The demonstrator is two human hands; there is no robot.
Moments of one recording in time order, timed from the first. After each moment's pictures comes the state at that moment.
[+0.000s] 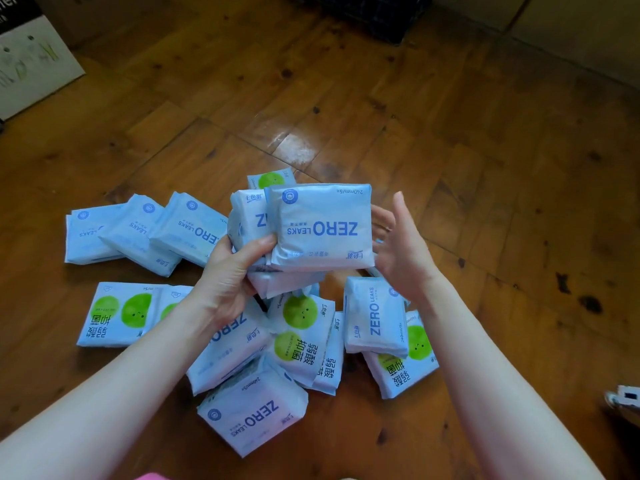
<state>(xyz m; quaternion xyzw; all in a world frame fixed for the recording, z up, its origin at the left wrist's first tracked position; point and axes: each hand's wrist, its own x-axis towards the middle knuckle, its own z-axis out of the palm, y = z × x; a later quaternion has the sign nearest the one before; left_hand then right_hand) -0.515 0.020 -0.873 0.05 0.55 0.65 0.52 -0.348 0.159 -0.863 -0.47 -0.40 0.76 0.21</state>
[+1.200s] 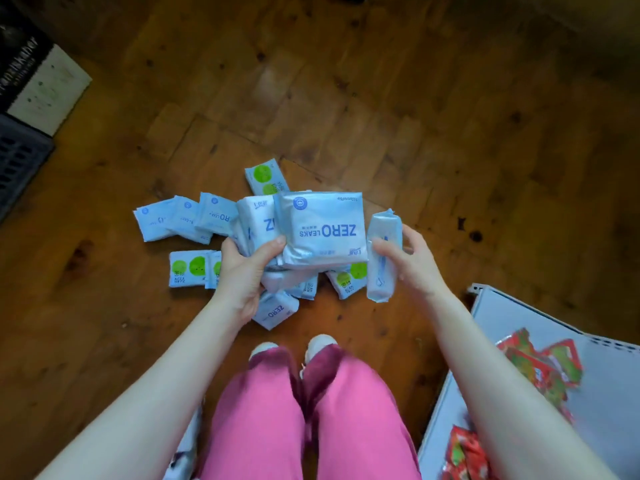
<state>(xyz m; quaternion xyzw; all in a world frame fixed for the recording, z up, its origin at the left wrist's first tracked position) -0.469 0.005 -0.599 -0.06 0.67 0.53 0.51 -0.267 0.114 -0.606 -0.62 -0.45 0.63 0.13</state>
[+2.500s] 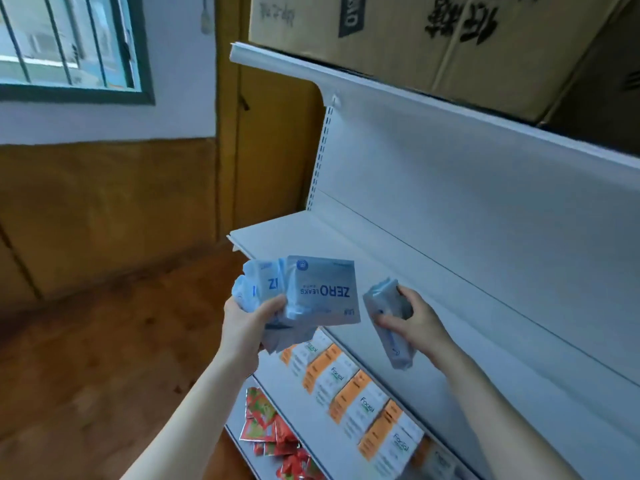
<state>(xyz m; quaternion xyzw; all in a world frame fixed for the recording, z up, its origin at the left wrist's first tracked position) -0.075 -0.085 -0.046 0.45 0.33 0.35 0.75 0.125 -0.248 -0.012 -0.83 -0.29 0.20 0.43</state>
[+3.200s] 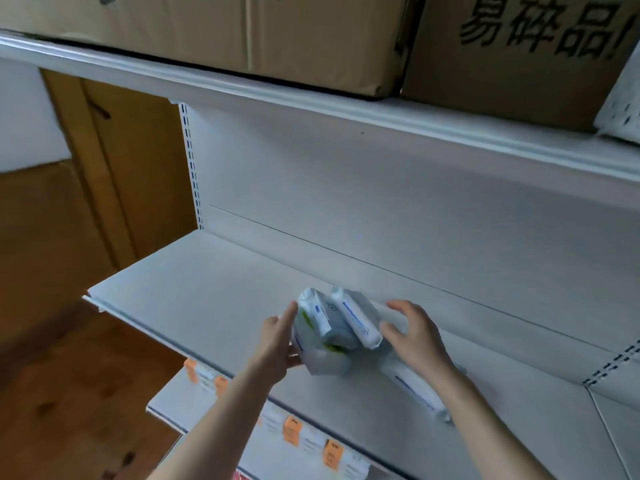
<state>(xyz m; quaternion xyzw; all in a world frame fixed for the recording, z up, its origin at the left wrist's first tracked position) 0.116 -0.143 -0.050 0.51 0.33 0.06 0.79 0.197 -0.332 -0.022 -0.91 -0.19 -0.01 0.36</state>
